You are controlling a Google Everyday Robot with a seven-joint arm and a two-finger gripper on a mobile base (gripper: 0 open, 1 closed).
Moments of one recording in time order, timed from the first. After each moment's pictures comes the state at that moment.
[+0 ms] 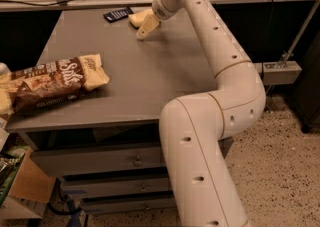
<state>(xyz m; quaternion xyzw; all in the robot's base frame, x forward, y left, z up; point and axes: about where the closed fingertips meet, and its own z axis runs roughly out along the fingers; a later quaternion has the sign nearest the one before) 0.917 0.018 0.857 -0.52 0.74 0.04 0.43</state>
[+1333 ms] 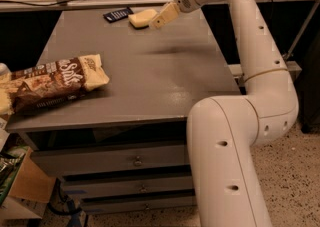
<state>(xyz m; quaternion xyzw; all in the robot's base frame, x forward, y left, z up) 0.848 -0.026 0.911 -0.49 0.72 0.19 0.45</state>
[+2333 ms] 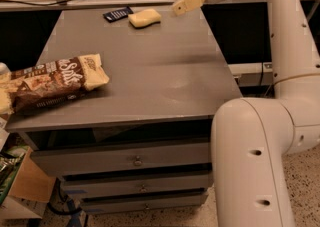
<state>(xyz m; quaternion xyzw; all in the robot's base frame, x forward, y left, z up) 0.798 -0.076 0.959 -0.45 0.72 0.26 0.45</state>
